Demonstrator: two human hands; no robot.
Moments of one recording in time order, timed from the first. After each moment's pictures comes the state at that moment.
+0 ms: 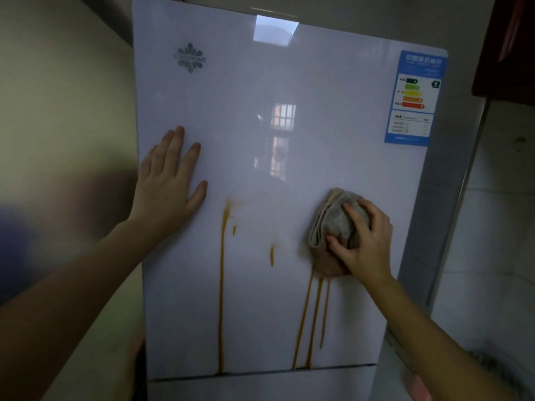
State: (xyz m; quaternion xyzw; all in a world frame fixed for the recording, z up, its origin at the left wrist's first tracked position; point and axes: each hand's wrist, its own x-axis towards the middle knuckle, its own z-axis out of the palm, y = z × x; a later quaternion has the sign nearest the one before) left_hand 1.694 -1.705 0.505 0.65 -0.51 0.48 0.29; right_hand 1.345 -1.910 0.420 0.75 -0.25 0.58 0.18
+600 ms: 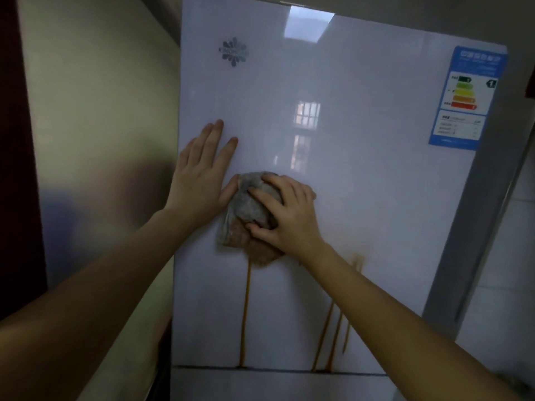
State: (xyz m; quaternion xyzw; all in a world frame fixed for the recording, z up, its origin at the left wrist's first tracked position) left_hand 1.702 -1.705 0.504 0.64 -0.51 0.50 0.28; right_hand 1.523 -1.835 0.464 0.80 -0.05 0.53 0.27
